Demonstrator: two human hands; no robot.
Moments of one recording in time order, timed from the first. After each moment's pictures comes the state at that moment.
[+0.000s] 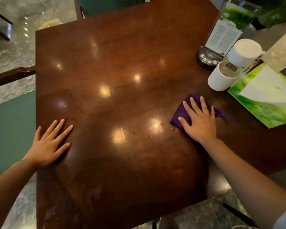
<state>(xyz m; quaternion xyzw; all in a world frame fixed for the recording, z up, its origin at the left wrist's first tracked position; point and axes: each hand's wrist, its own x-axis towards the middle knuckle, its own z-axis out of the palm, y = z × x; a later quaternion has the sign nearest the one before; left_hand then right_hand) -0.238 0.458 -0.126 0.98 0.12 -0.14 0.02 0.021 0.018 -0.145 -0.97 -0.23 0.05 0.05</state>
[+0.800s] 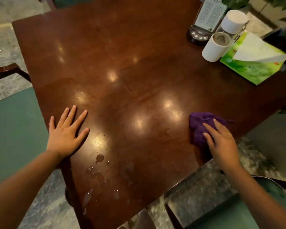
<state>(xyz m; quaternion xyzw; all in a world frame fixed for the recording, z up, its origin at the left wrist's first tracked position) -0.247 0.482 -0.154 0.99 0.08 -0.06 0.05 -0.186 0.005 -0.125 -0.99 -0.04 -0.02 0.15</state>
